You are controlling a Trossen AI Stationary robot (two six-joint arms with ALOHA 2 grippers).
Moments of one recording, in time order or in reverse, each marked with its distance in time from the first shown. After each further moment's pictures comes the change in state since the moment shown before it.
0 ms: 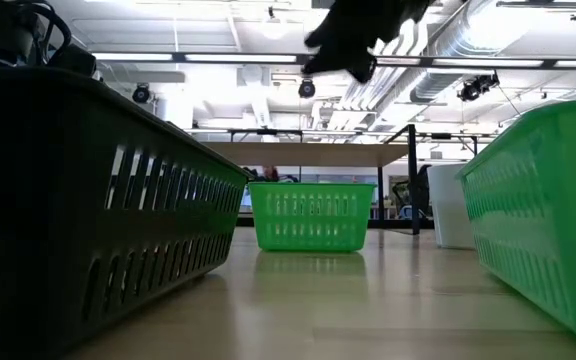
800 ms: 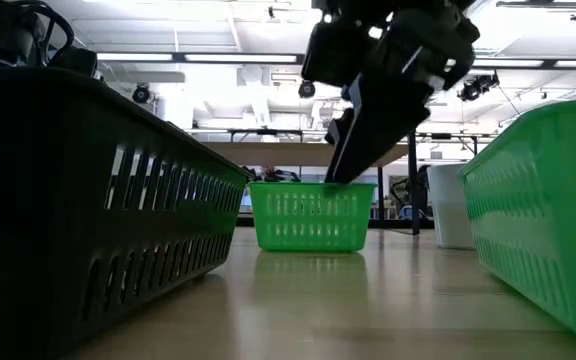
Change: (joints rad) left arm 0.000 0.000 0.000 0.000 0.000 -0.079; right arm 0.074 0.277 0.000 -0.029 -0.067 -0.069
